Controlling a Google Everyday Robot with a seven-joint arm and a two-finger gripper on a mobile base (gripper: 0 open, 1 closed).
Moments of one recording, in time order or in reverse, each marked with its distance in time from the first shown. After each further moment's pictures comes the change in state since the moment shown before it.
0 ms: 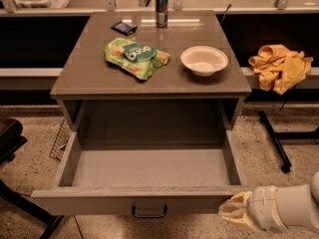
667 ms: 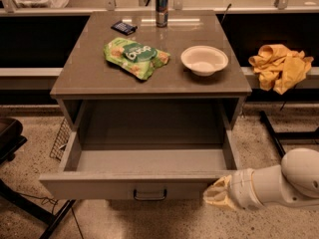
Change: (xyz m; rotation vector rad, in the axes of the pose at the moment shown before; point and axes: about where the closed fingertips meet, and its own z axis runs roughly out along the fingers) arm -0.025 -0.039 0.036 -0.015 -0.019 -0.080
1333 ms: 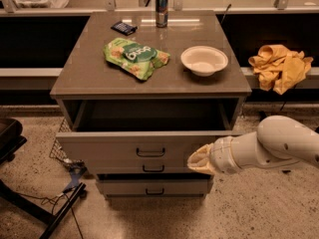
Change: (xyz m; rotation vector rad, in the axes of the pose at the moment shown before) arm -0.055 -0.079 0.024 0.039 -0.047 -0.106
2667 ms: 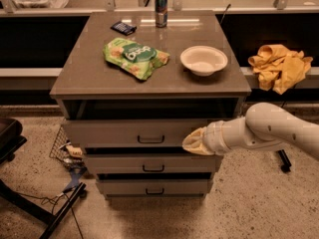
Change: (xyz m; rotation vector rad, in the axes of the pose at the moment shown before) arm 0.004 -0.069 0.033 0.045 -0.052 -0.072
